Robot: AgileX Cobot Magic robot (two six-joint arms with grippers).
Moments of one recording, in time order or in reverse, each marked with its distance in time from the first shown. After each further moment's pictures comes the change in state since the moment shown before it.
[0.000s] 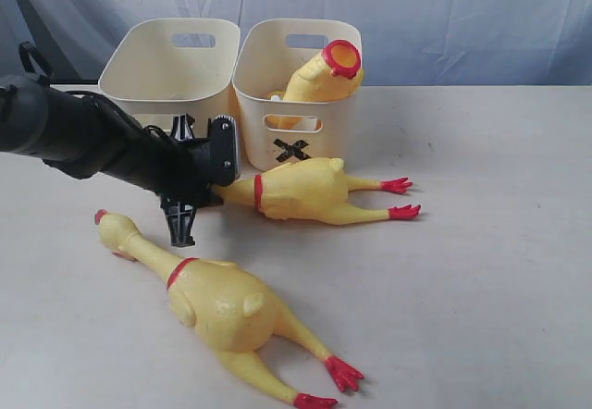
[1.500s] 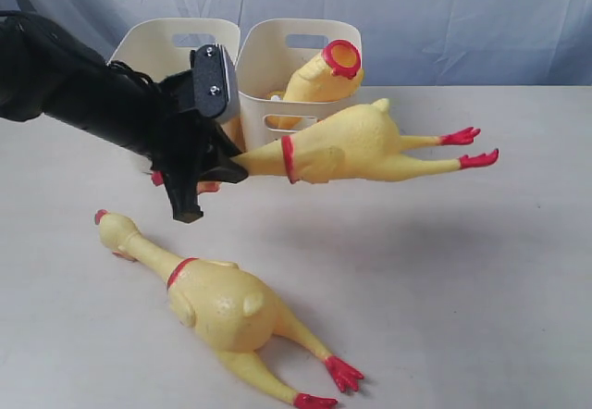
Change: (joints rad) left arm -0.004 -0.277 -0.006 0.057 0.394 -0.318; right arm 0.000 0.000 0.000 -0.002 0.000 0.000
